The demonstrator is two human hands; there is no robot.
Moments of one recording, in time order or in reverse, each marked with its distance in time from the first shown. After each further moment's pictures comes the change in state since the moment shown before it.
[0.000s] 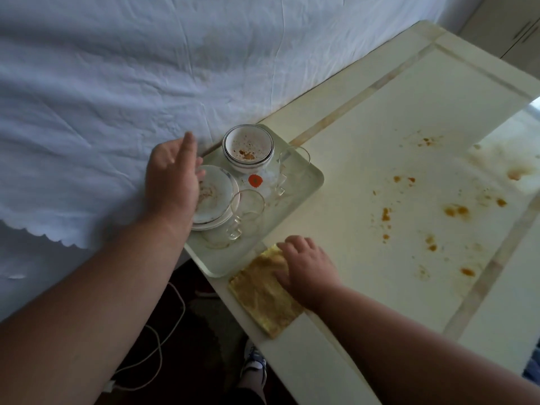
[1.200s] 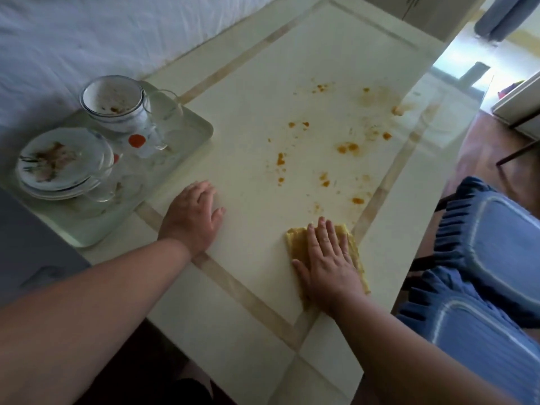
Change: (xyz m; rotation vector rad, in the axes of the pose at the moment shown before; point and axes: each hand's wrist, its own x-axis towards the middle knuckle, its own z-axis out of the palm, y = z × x) left_hand -0.158 -0.190 0.150 1.050 -0.590 0.638; right_hand -0.200 0.205 0.050 -0.065 0.000 0.412
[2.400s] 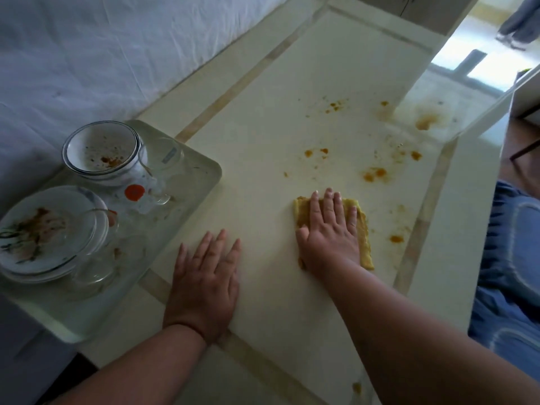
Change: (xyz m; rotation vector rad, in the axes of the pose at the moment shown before) left_hand 0.005 -0.021 0.016 0.167 0.105 0.152; right_hand 0.179 -0.056 -0.043 0.061 0.144 0.225
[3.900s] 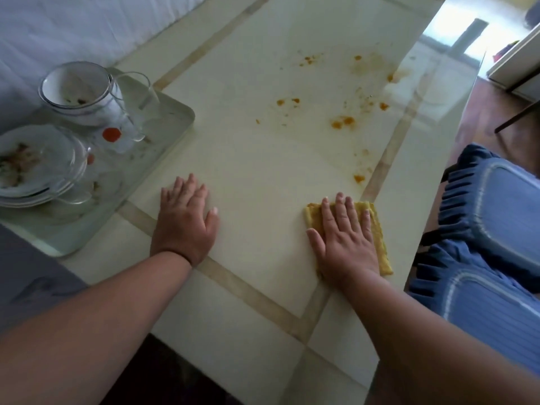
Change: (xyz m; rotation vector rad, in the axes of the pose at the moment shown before) left_hand -0.016 0.024 0.012 -0.154 0.039 -0.154; right_hand -0.144 0.114 0.034 -0.088 -0.033 -0.058
